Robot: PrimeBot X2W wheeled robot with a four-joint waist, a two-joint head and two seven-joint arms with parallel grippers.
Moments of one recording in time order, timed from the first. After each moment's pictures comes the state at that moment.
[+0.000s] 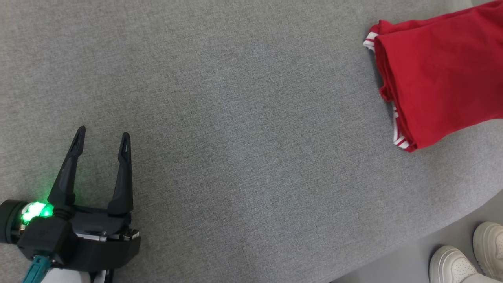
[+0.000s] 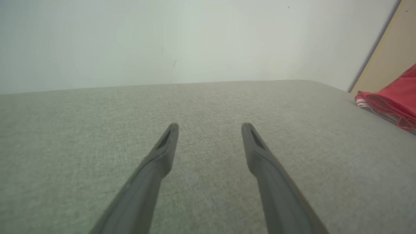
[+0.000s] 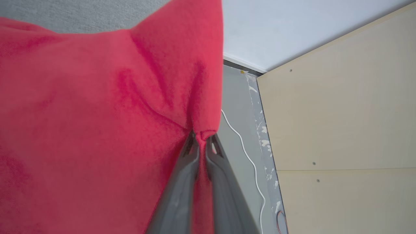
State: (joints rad) left arm -0.21 0.19 -0.04 -0.11 -0.13 -0.13 -0.26; right arm -0.77 -0.61 0.11 0.49 0.12 0.13 0.38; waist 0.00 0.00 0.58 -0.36
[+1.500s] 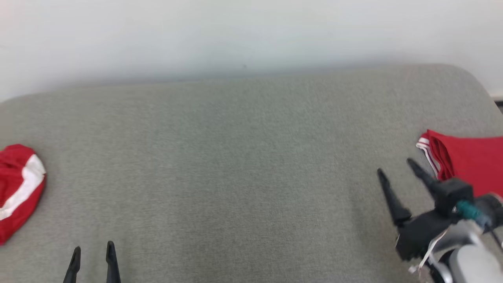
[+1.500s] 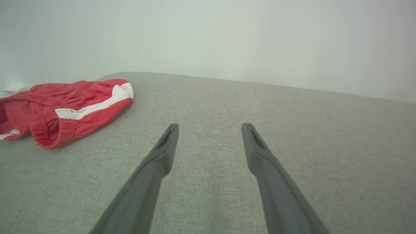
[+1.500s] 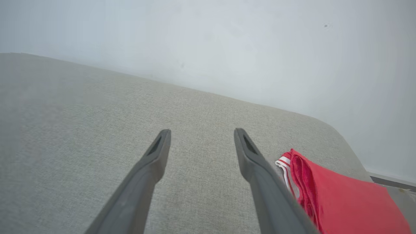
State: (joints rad) left arm 0.09 0.06 0.13 0.10 -0.19 -0.12 -0.26; right arm -0.25 -0.36 0.17 0.19 0.20 0.13 0.05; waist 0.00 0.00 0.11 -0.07
